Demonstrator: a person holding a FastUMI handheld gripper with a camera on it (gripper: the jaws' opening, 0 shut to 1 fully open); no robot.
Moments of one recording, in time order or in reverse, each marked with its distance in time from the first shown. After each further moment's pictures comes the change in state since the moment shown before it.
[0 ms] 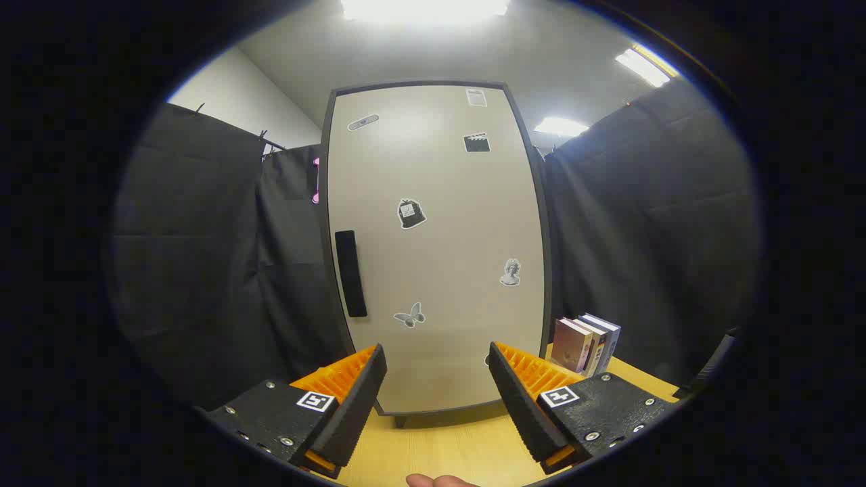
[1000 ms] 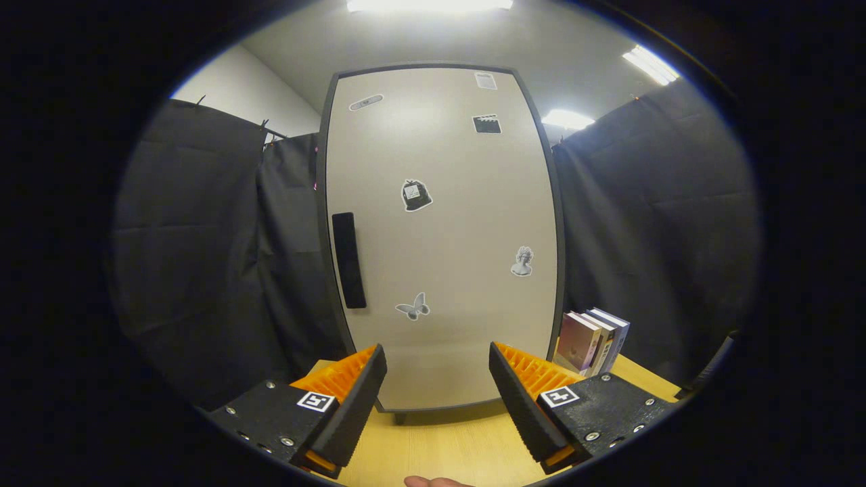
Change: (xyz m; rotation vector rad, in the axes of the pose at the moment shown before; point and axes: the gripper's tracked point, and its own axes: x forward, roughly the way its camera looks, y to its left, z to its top) arm 0.023 0.005 -0.014 -0.020 0.057 0.008
